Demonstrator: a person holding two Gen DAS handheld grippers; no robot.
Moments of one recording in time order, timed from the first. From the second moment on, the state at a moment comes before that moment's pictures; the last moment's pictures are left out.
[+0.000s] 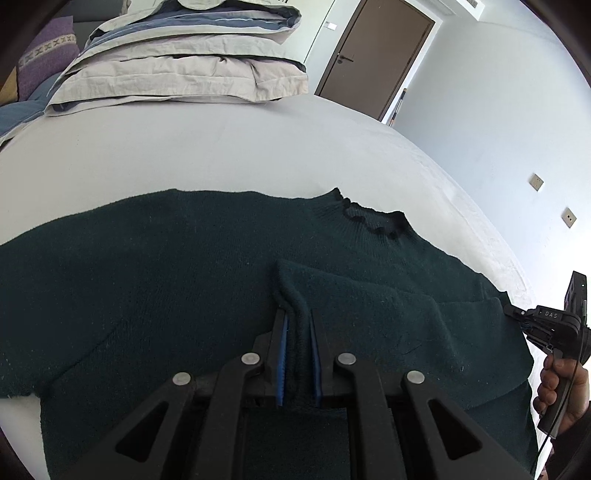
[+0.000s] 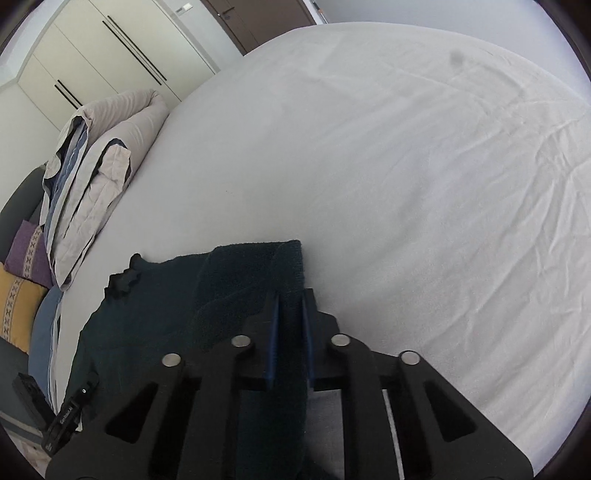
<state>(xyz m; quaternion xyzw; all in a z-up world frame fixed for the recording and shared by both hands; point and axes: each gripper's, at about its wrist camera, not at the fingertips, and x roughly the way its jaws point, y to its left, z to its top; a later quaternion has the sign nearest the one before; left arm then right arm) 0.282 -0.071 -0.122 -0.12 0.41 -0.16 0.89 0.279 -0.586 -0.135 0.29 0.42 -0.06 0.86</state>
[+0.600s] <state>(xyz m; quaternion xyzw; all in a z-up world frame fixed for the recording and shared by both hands) 0.280 -0.069 -0.137 -0.13 0.42 -0.16 0.88 0.229 -0.586 -0.110 0.32 0.36 -0.06 0.87</state>
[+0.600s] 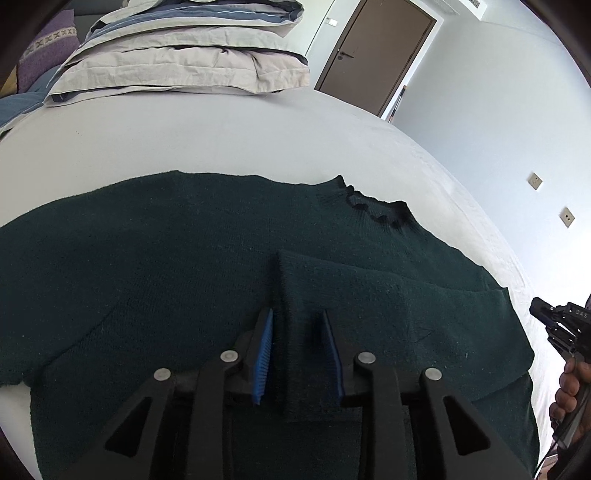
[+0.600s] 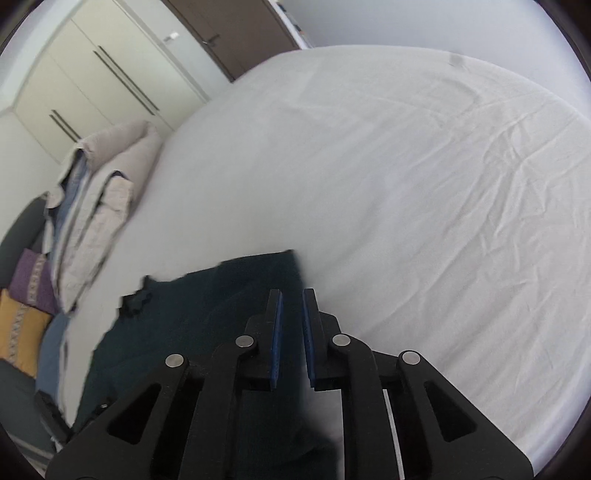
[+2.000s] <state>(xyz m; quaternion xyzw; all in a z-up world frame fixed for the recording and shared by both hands) 0.151 0.380 -0.178 -0.64 0.27 0.11 0.71 0.086 -0.330 -0.032 0.28 0.29 0.12 0.91</state>
